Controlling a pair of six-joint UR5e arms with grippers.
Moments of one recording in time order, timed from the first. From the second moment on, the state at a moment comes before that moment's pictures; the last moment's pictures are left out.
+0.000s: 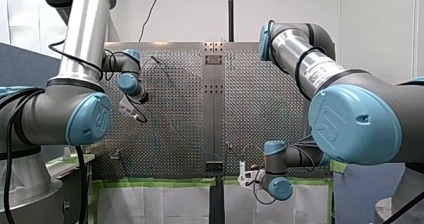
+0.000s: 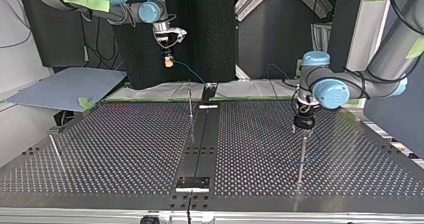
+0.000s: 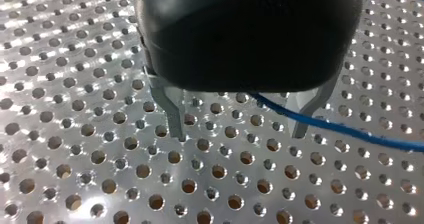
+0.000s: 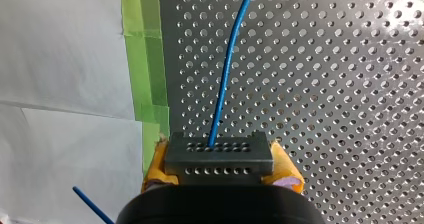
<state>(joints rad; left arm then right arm) 0.06 -1.89 -1.76 -2.83 -1.55 -2.64 2.04 -0.55 1.94 -1.26 1.54 1.58</state>
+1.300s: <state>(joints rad) 0.09 -1.79 -1.85 -2.79 -1.51 -2.99 2.04 -0.55 1.94 -1.26 1.54 1.58</state>
